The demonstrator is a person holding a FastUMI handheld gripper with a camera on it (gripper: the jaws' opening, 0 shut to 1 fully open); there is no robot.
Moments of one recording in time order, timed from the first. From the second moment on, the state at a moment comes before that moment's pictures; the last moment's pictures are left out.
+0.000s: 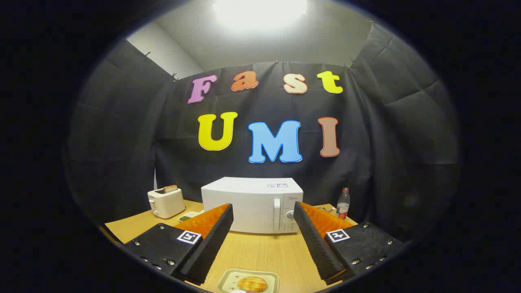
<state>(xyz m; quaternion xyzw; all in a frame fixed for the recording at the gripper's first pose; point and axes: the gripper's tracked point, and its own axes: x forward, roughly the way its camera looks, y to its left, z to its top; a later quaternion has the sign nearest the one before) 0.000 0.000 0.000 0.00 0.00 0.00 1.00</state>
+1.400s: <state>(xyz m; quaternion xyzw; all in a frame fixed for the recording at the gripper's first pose) 0.061 -0.006 -0.008 0.00 0.00 -0.02 1.00</state>
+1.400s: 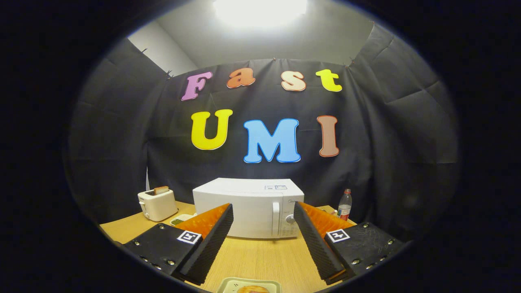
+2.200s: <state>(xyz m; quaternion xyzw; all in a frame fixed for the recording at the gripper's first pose) 0.220 -0.049 -0.093 -0.02 0.06 -0.04 1.00</state>
